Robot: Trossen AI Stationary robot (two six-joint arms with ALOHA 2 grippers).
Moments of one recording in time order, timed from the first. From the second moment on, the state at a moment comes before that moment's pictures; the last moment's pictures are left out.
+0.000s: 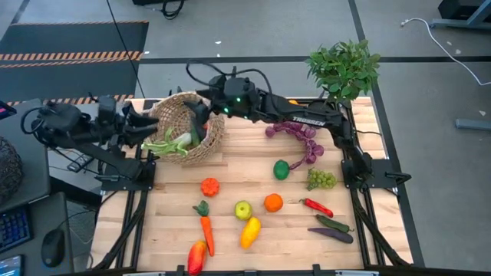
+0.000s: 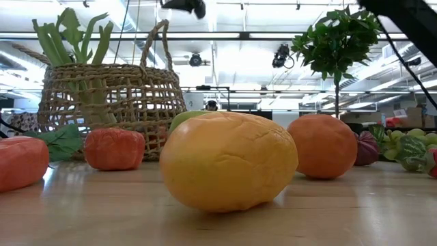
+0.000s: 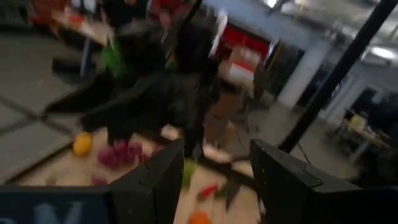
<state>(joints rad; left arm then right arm) -0.37 0.66 1.29 -0.67 -0.53 -0.46 -0.12 2.14 2.35 -0.35 0.22 0.44</state>
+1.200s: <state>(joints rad) -0.37 0.68 1.29 -0.85 -0.34 -0.56 0.18 2.46 2.33 -0.76 0.17 0.90</state>
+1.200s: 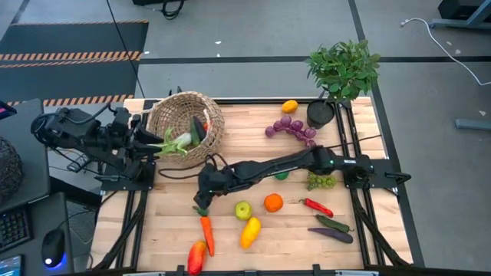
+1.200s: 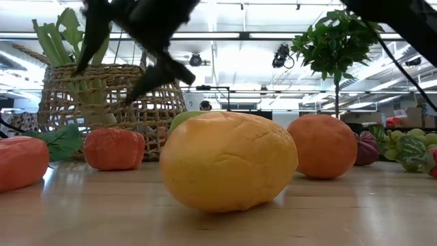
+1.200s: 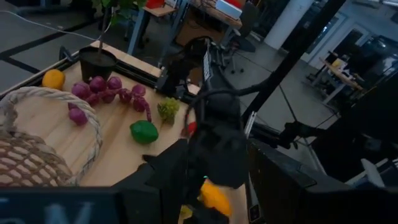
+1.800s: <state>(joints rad) -0.37 0.68 1.29 -0.86 -0.34 -0.62 0.10 2.47 2.31 -0.78 0.19 0.86</state>
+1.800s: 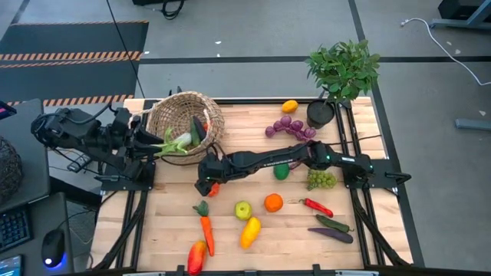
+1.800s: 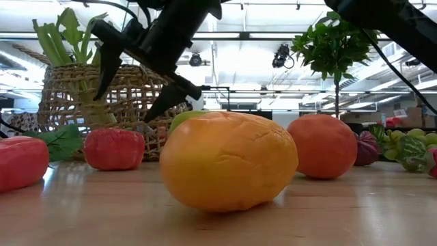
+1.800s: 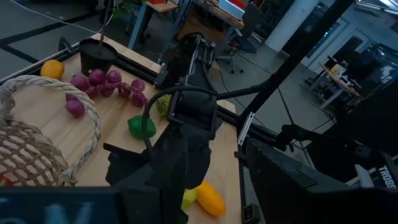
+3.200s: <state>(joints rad) -0.37 0.68 1.31 -0.90 -0.34 -0.64 0.13 2.47 2.27 -0.58 0.04 0.86</state>
